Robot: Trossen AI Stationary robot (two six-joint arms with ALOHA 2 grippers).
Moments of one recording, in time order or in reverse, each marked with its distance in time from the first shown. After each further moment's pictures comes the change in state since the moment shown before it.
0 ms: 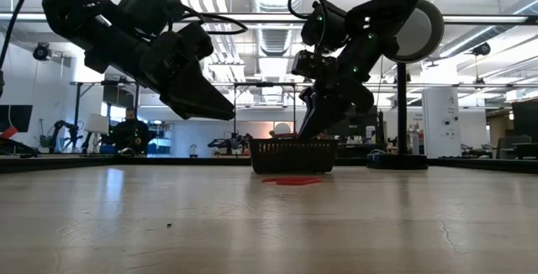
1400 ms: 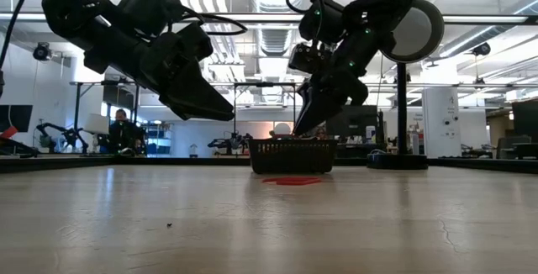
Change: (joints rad) left arm 0.000 0.000 -0.003 0.000 0.000 0.000; right arm 0.000 -0.004 0.034 -0.018 0.003 0.017
